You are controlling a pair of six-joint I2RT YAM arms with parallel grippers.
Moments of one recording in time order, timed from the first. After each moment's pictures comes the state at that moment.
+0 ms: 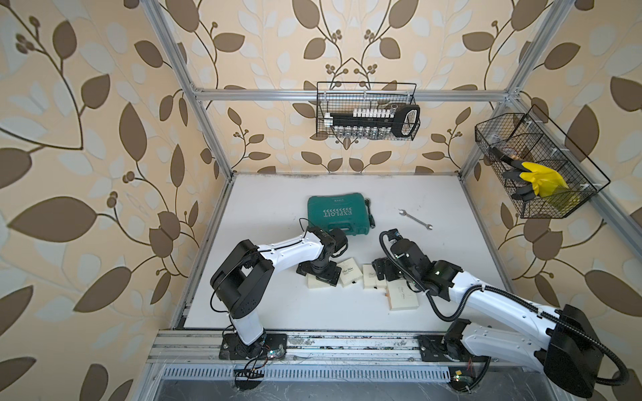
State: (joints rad) left arm -0.74 1.71 1.12 -1.00 -0.03 -0.47; right arm 0.78 1.15 0.66 -0.41 0.21 0.42
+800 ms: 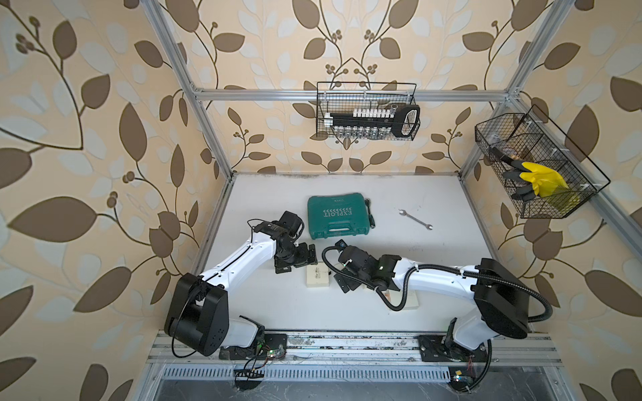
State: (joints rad) left arm -0.37 1.38 0.96 -0.93 0.26 -0.58; right arm 1.02 1.63 0.97 -0.40 0.28 0.33
